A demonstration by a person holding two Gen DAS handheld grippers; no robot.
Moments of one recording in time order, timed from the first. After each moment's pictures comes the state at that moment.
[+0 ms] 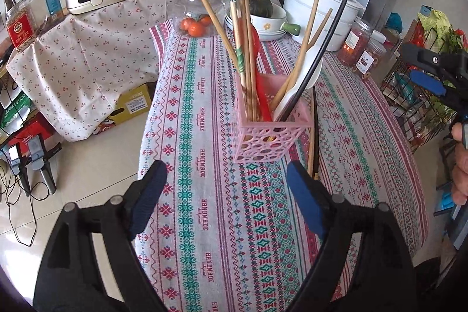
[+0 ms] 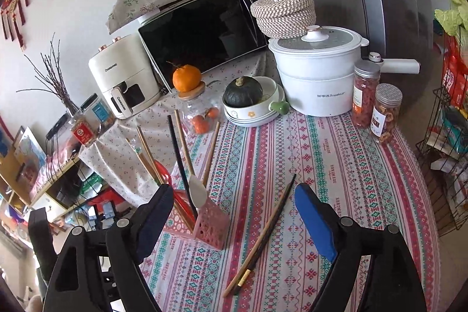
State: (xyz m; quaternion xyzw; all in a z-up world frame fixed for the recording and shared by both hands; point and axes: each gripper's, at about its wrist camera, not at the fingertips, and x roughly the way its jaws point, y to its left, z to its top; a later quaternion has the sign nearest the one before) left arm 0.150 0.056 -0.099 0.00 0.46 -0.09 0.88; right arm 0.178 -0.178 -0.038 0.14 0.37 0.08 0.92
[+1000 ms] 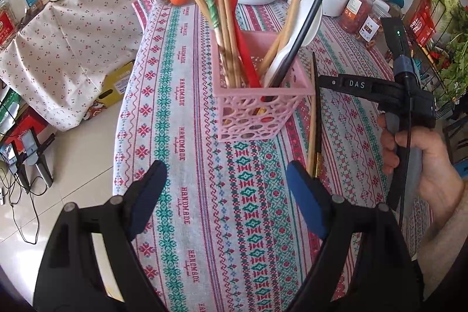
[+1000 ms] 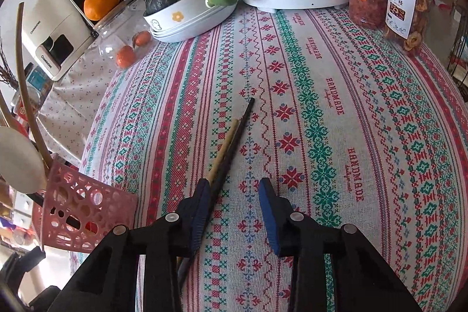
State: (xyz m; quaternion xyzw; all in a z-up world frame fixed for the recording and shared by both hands) left arm 0.164 0.032 -0.127 0.02 0.51 -0.10 0.85; right arm 0.266 -0.200 -0.207 0.16 0.50 0.05 0.85
